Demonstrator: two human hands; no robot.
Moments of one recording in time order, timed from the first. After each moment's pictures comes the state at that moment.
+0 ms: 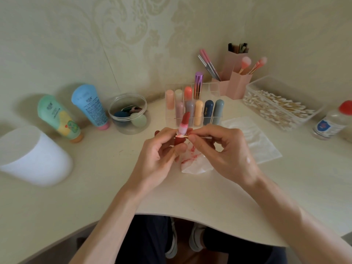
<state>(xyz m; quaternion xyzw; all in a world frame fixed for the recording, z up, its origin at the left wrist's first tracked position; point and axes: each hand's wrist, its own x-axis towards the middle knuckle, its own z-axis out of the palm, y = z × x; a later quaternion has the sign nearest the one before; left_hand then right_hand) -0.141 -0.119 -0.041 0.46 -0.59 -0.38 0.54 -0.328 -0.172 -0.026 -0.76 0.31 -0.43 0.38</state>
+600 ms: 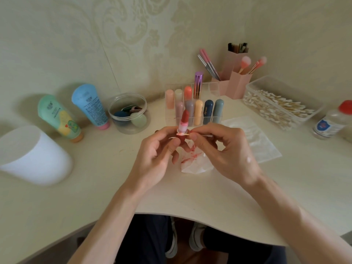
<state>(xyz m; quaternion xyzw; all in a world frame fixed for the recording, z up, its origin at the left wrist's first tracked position) -0.142 -0.115 -0.036 0.45 -0.55 -0.41 0.58 -0.329 -0.170 -0.024 -0.76 0.31 -0.44 0.36</state>
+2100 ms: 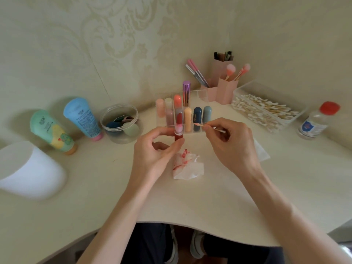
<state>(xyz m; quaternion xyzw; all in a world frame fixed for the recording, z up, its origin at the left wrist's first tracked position) -0.157 -0.138 -0.025 0.60 -0.50 -0.30 0.54 -0.349 -0.195 -0.022 -0.69 0.50 -0.45 0.25</state>
